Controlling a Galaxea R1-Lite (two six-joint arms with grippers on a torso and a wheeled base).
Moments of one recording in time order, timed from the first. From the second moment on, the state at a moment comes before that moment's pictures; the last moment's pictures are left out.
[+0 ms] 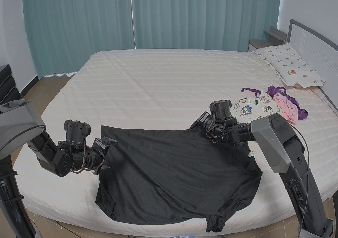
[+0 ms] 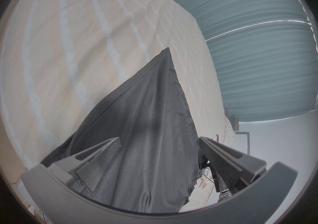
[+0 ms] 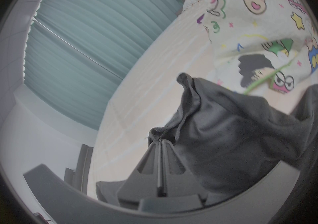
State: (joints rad) left arm -0.17 2.10 -0.72 -0.69 -0.17 -1.22; right arm 0.37 2.78 -2.00 -0.40 -0.09 0.95
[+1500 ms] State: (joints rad) left arm -0.17 2.11 -0.72 -0.69 -0.17 -1.22; right arm 0.19 2.72 -1.86 -0.45 -0.09 0.80
